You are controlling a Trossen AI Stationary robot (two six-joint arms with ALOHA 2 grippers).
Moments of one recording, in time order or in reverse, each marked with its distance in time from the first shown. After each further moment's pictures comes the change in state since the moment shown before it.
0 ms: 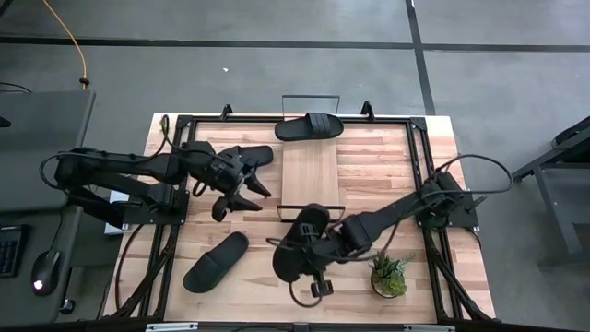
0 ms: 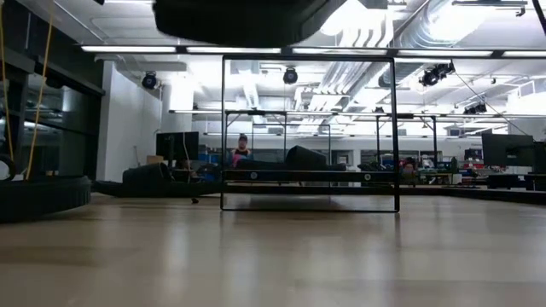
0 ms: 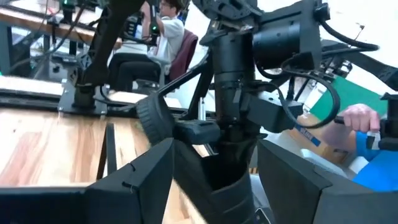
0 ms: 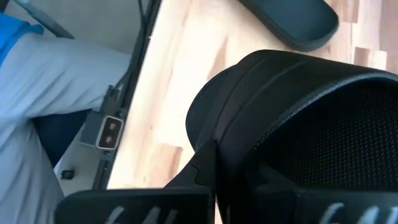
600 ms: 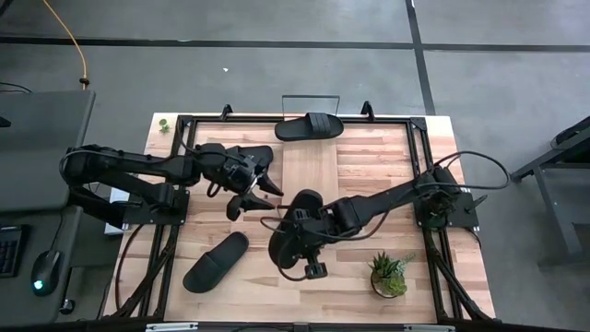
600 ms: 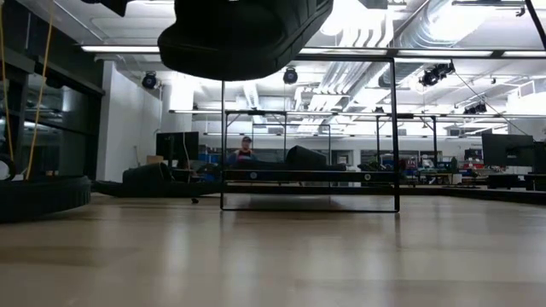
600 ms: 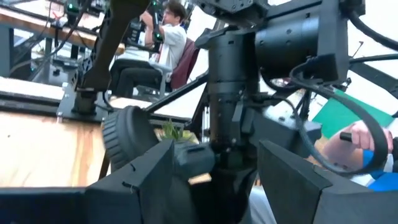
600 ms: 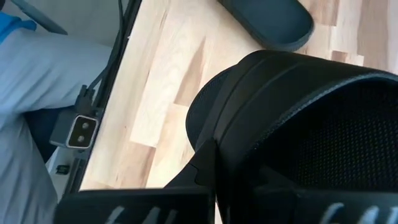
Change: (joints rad) left arm 0.001 0.136 0.000 0.186 -0.004 -0.044; right arm -0.100 0.000 0.000 -0.005 -0.072 -0.106
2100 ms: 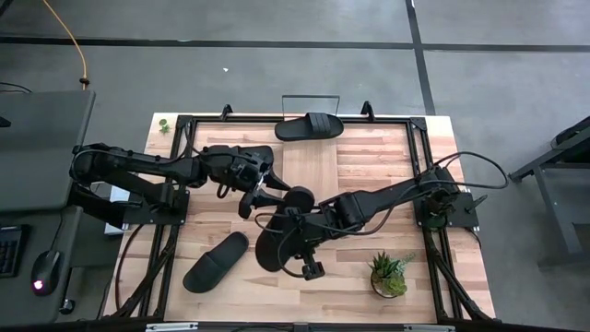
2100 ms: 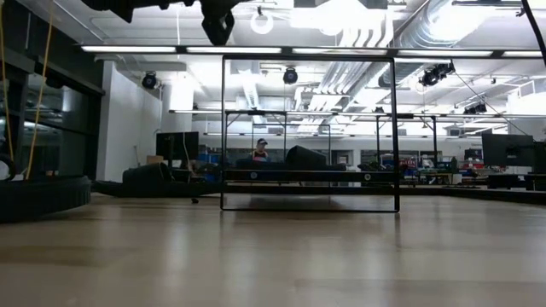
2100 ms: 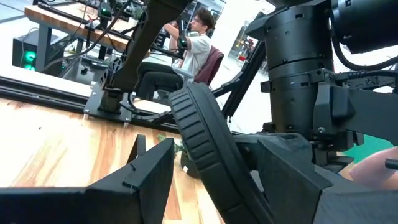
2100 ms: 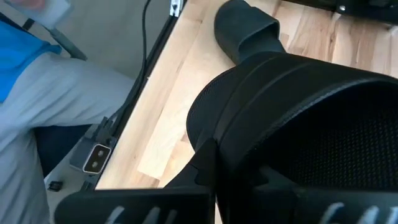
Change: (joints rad) left arm 0.001 0.070 0.001 0.064 -0.109 -0.048; right arm -0.006 0.008 0.111 0.041 -0.031 -0.100
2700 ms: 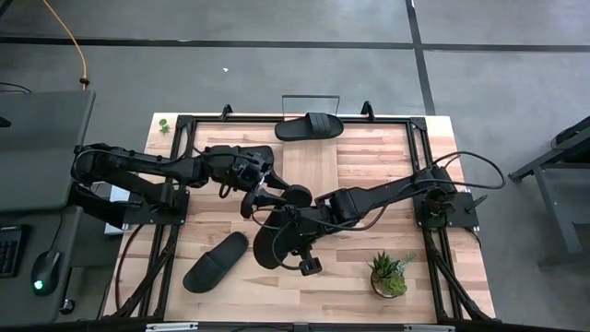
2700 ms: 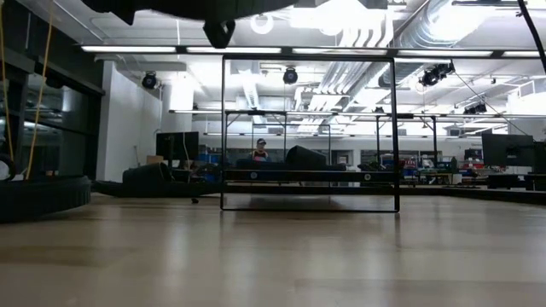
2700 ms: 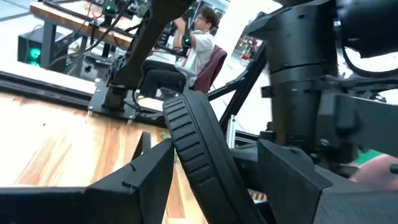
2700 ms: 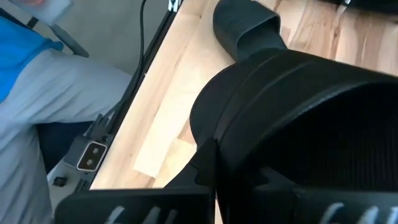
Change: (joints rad) left arm 0.000 0.022 0.004 0.005 -0.008 -0.002; right arm -0.041 0.023 -0.001 0.001 -0.049 -0.022
